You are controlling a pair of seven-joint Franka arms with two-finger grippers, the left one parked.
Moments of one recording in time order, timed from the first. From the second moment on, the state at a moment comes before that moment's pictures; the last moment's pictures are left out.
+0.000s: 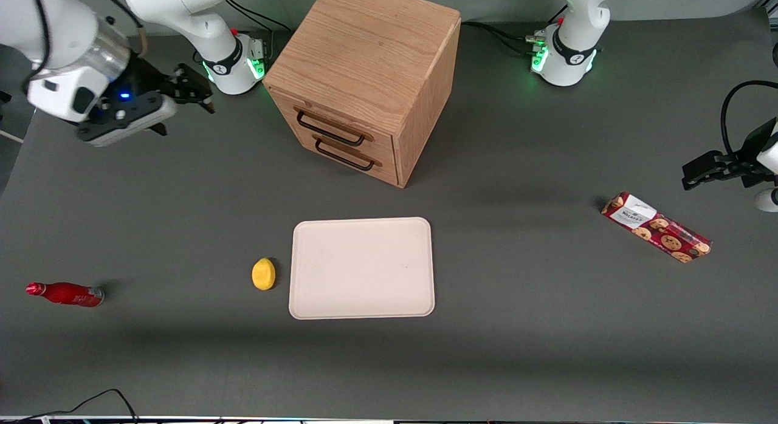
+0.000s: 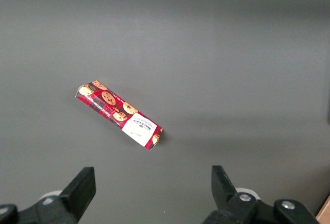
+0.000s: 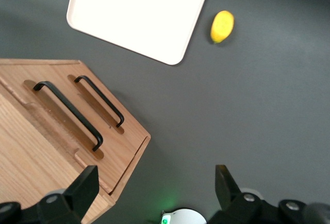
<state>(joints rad) 0.38 -0.05 -0.06 -1.59 0.12 1.45 -0.05</state>
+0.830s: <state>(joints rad) 0.51 0.07 -0.02 -1.61 0.18 1.49 -0.06</state>
